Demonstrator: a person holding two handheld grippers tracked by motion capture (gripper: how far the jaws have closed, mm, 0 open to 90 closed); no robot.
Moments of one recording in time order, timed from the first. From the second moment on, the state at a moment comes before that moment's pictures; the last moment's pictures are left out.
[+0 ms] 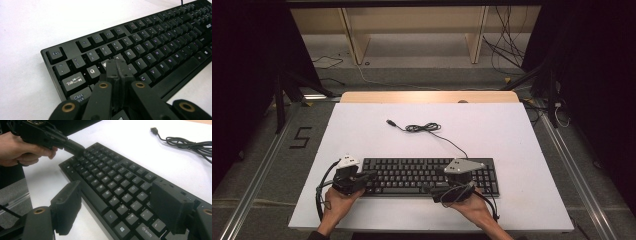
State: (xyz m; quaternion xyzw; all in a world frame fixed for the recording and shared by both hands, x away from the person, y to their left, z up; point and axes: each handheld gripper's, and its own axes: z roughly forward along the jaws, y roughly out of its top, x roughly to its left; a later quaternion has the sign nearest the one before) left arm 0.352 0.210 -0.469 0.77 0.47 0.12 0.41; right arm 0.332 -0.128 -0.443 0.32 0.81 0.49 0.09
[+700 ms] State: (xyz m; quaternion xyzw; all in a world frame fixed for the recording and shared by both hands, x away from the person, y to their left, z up) left arm 0.354 0.211 -0.472 0.78 0.47 0.11 0.40; right arm 0.331 -0.126 -0.444 0.32 0.81 0.48 0.09
